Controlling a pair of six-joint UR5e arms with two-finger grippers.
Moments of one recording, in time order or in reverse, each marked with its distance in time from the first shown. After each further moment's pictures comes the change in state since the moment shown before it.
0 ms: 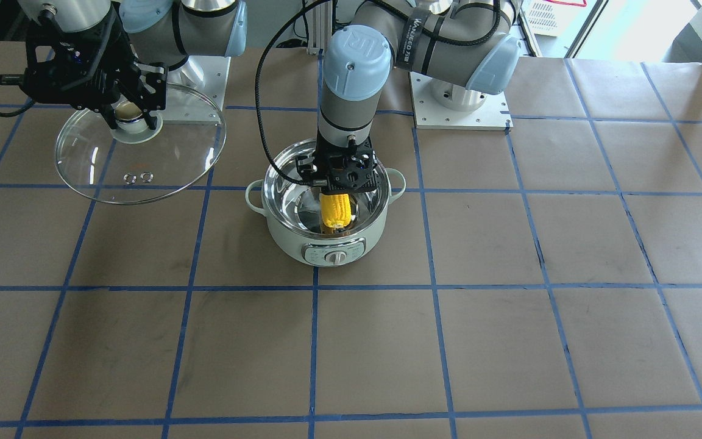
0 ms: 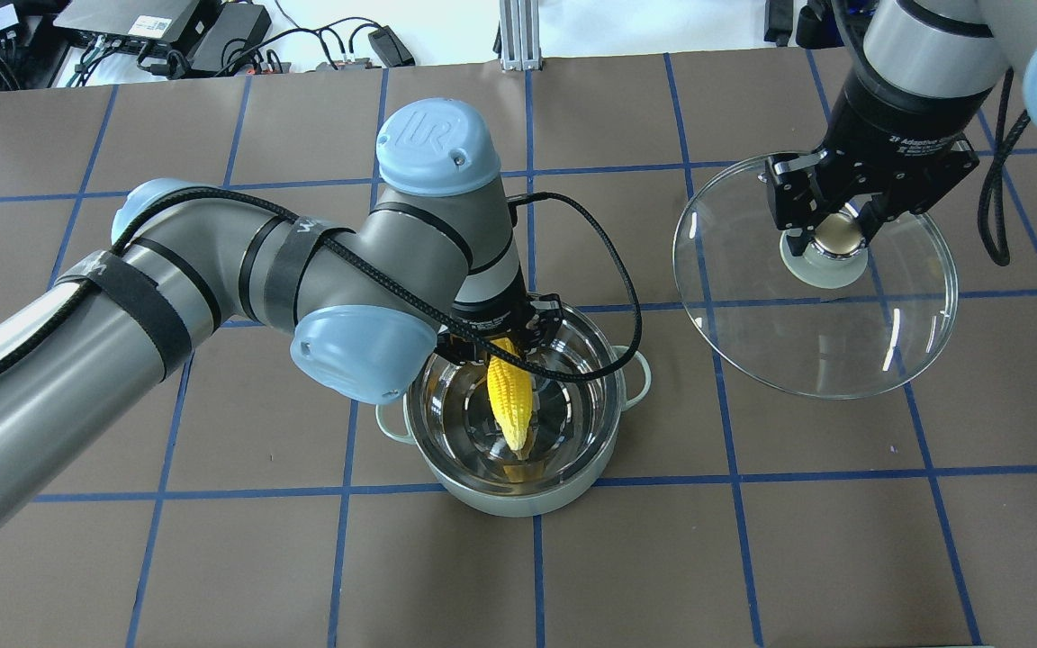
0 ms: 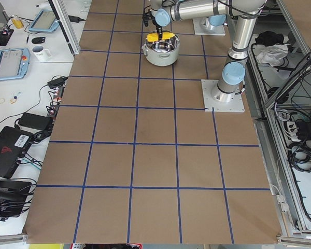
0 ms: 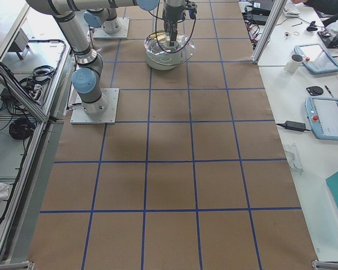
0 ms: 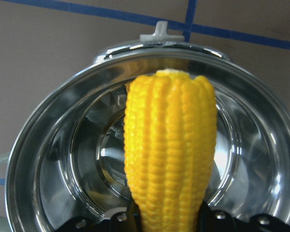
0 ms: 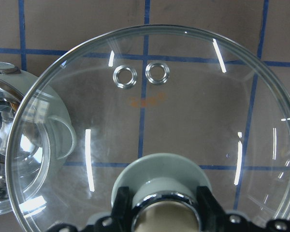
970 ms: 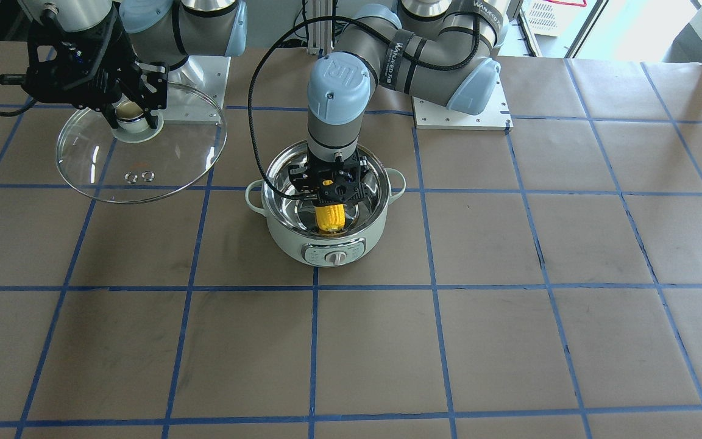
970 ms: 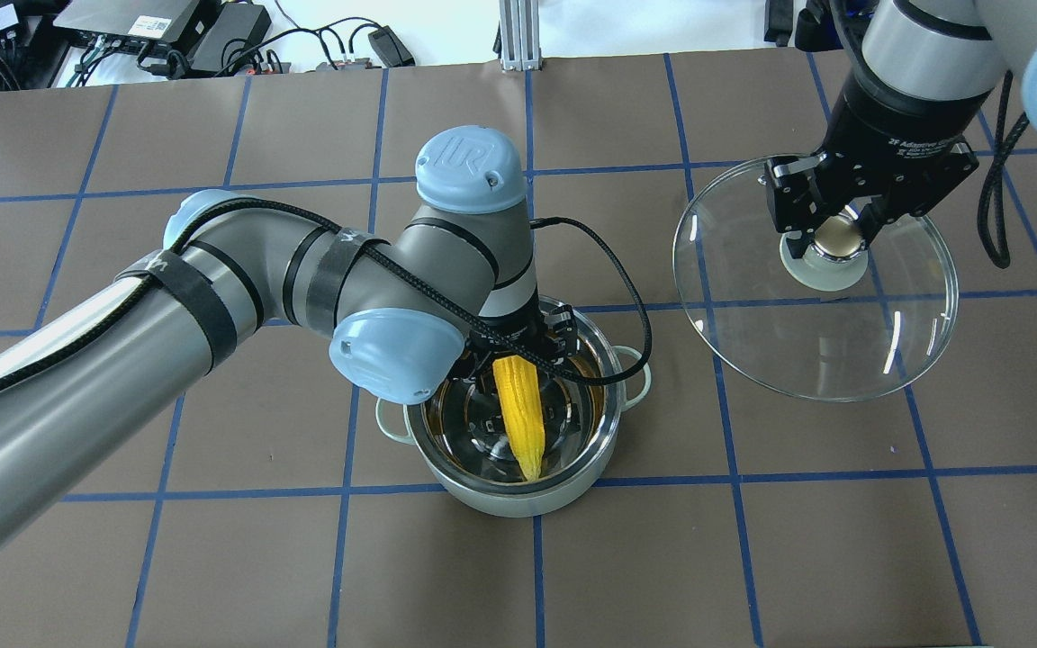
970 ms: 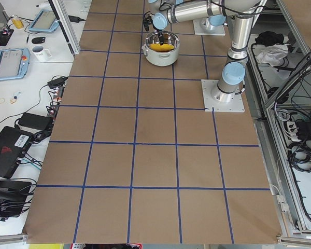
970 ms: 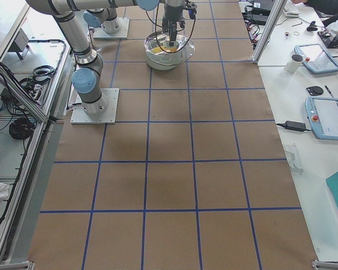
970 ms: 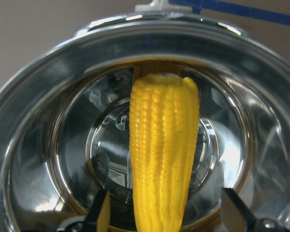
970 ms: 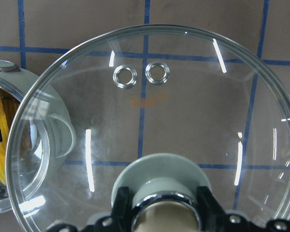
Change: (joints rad) left arm -0.022 -0.064 0.000 0.001 0.002 -0.036; right arm 0.002 -0.001 0.001 0.003 -0.002 0.000
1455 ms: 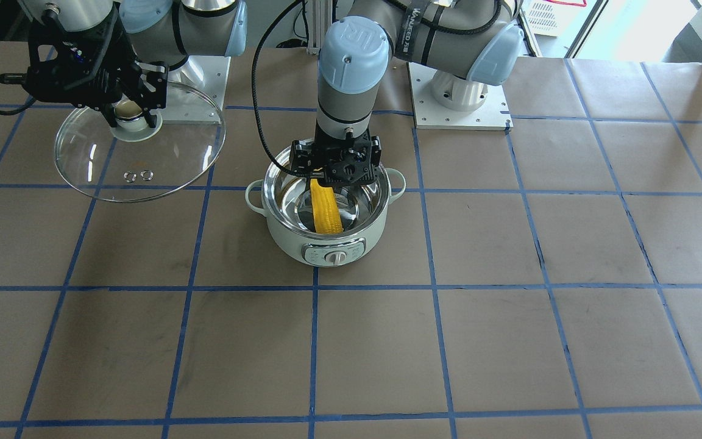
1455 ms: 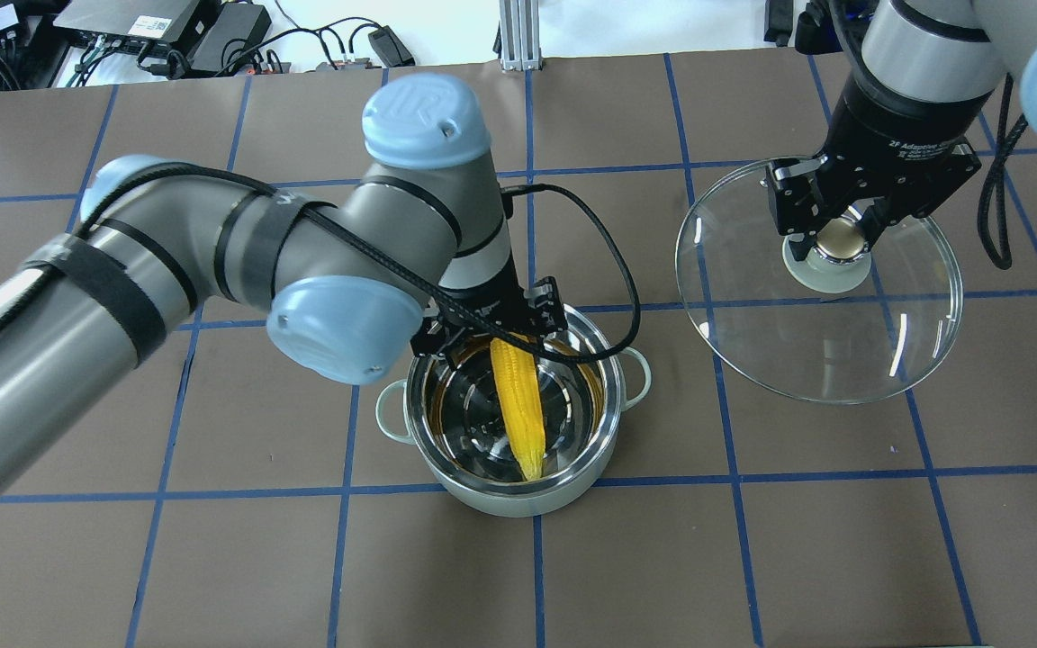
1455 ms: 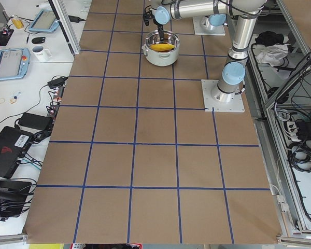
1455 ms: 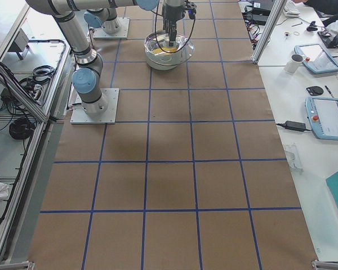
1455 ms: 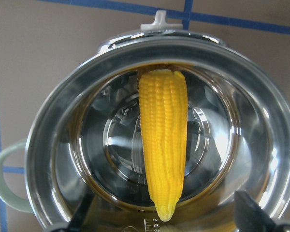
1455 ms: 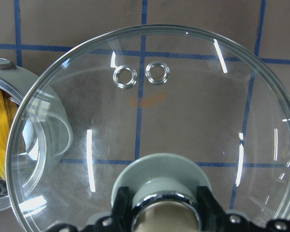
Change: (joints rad) left arm 0.032 0.079 0.037 -0.091 -0.014 0.082; right arm 0.003 -0.001 0.001 0.005 -0.011 0.001
